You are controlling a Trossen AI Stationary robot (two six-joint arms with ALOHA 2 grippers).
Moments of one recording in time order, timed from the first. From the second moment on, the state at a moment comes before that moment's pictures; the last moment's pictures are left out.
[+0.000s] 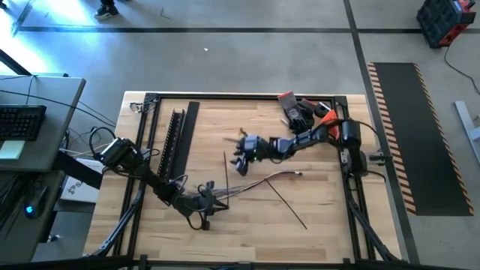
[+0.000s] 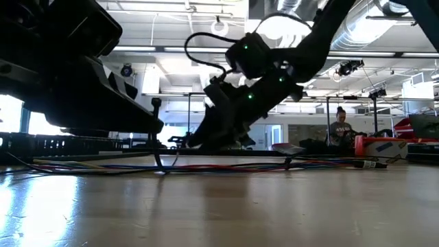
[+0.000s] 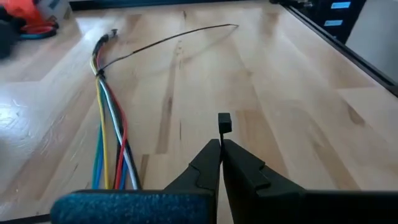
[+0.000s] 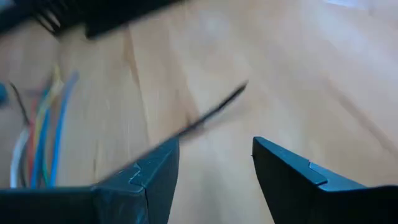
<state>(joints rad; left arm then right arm) -0.61 1.89 0.54 0.93 -0.53 -0.20 -0.10 2.04 1.04 0.38 -0.05 0.35</state>
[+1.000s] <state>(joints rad) -0.51 1.89 0.54 0.87 -0.43 -0.26 -0.20 2.24 1.23 0.38 -0.45 0.17</state>
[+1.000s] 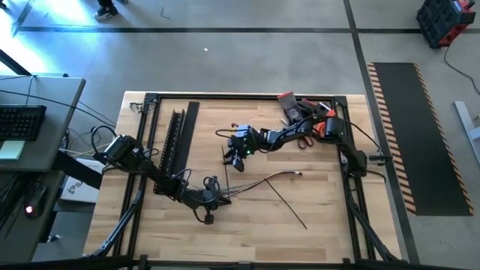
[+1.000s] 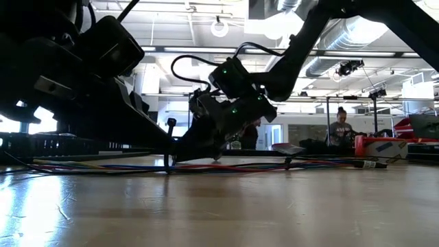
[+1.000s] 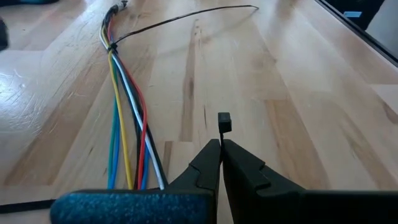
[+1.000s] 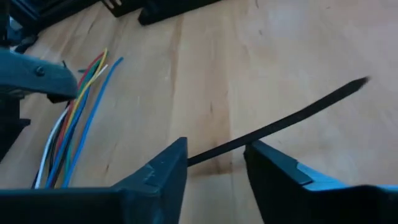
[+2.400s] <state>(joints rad) -0.49 1.88 0.38 1.21 -0.62 -0.49 0.11 2.10 0.84 0.91 0.16 -0.61</state>
